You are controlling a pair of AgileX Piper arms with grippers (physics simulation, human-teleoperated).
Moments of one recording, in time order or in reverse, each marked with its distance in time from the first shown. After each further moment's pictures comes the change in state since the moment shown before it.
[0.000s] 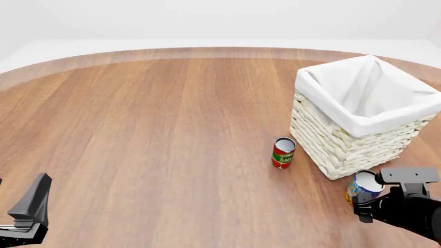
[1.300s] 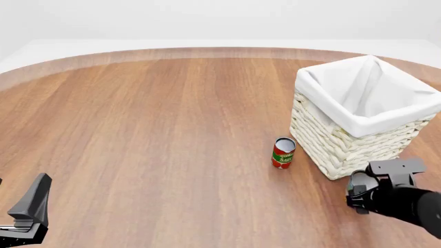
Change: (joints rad) left arm 0.000 0.000 0.000 0.000 0.000; right arm 0.021 0.141 -0.054 -0.077 -0.025
